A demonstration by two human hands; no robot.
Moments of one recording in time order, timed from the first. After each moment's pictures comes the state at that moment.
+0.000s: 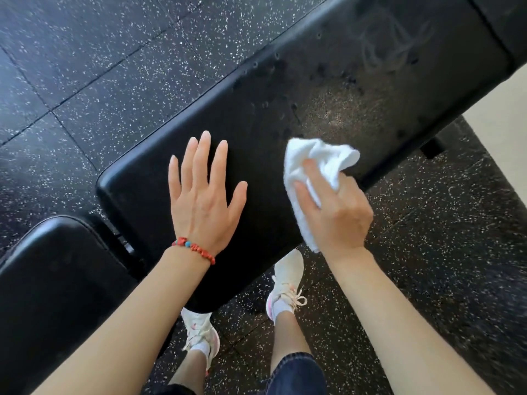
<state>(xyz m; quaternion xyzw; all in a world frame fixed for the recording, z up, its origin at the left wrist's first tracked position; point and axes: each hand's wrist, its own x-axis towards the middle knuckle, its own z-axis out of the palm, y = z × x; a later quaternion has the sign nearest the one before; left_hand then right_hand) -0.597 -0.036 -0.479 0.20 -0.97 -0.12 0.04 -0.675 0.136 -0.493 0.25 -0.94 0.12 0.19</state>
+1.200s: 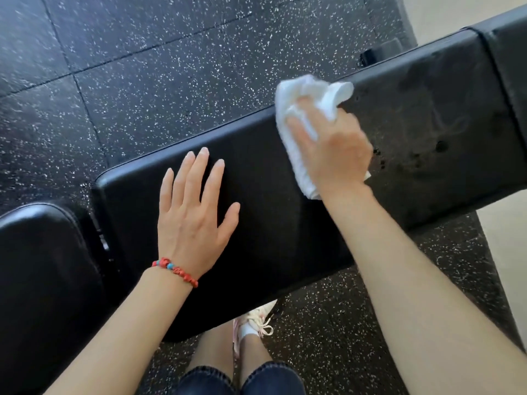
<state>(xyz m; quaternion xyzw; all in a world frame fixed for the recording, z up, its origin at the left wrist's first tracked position) -0.614 -0.043 -0.477 0.28 -0.95 -0.10 0.04 -0.808 0.038 -0.480 0.34 -0.92 0.09 0.17</state>
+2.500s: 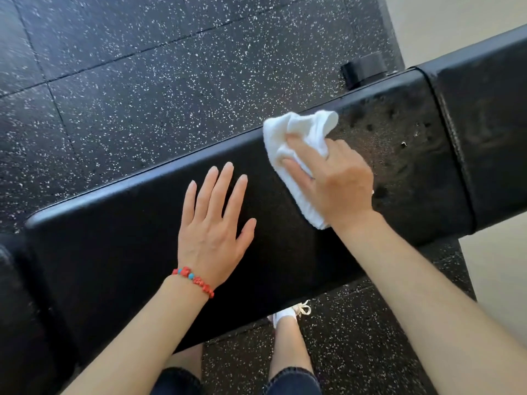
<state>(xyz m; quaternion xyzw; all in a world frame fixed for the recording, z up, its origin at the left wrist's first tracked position) -0.720 0.012 -0.486 0.25 -0.96 -0.11 0.01 -0.904 0.100 -0.484 0.50 -0.85 0.09 0.14</state>
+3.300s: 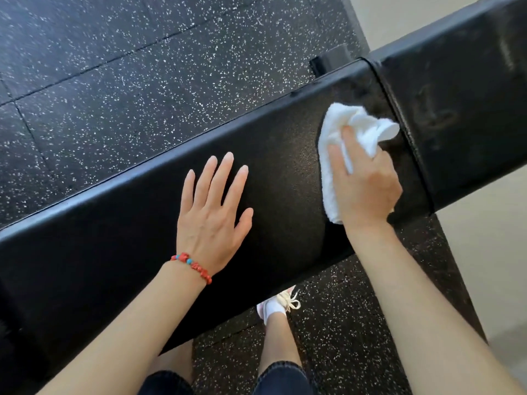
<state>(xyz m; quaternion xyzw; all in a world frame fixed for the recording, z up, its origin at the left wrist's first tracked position) -0.763 0.033 -0.478 0.20 -0.97 -0.12 0.00 -0.936 0.169 -0.483 0.26 -0.95 0.09 0.15</state>
